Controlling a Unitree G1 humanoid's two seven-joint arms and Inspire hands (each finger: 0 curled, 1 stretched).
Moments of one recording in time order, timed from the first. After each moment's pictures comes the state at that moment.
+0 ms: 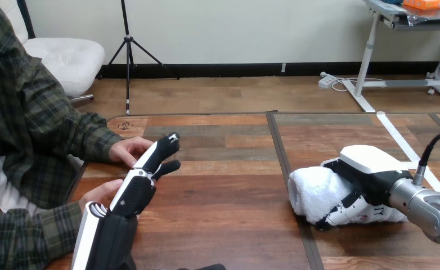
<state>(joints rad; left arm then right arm) 0.43 0.12 -0.10 0.03 0.09 -1.08 -0.04 -0.75 -0.59 0.51 1.38 -0.72 -0.67 -0.12</state>
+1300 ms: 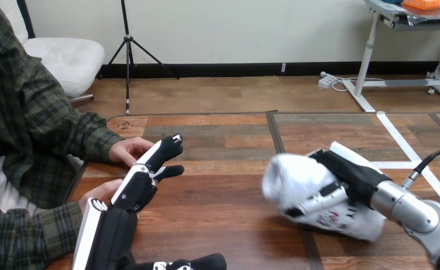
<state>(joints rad) 0.43 0.12 -0.10 0.00 0.09 -1.01 -0.04 -0.68 -0.47 0.21 1.37 -0.30 -0.73 0.29</state>
